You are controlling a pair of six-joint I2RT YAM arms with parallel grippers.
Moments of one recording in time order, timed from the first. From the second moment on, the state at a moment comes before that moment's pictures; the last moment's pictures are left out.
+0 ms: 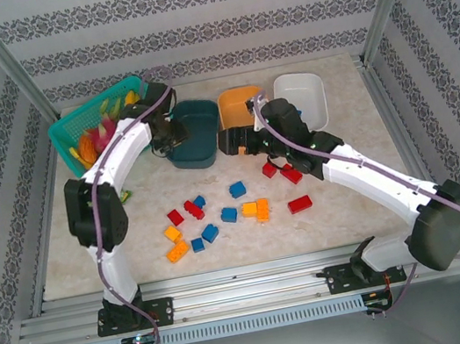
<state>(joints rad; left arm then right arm) -0.32 2.00 1.82 -0.95 0.03 -0.62 0.60 1.35 1.12 -0.25 -0.13 0.60</state>
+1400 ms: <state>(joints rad) -0.37 2.24 2.17 -0.96 0.12 -0.57 0.39 1.31 1.03 -0.74 -0.01 0.65</state>
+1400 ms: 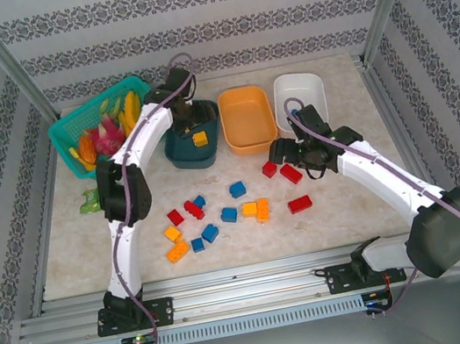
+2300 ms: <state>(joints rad) -0.63 1.21 1.09 -0.64 0.21 -0.59 0.36 1.79 1.27 -1.01 0.03 0.32</state>
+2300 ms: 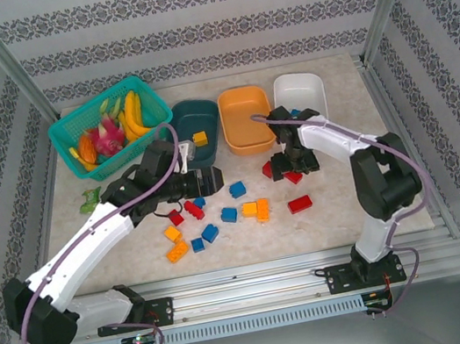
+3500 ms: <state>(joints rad) -0.65 1.24 1.14 -0.63 0.19 -0.62 0.32 1.87 1.29 -1.02 0.03 0.13</state>
